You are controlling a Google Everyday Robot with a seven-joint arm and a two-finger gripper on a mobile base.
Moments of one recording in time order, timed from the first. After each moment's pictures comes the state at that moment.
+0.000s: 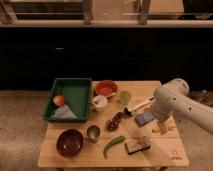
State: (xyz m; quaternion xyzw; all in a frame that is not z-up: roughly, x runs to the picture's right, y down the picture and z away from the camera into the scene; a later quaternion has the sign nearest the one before) arm 0.264 0.164 0.736 -0.29 -0.06 -0.20 0.93
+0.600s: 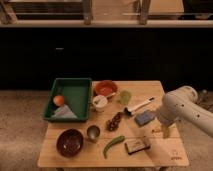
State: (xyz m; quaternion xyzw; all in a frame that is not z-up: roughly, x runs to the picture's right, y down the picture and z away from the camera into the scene) arm 0.290 0.185 0.748 -0.28 -0.05 -0.13 0.95
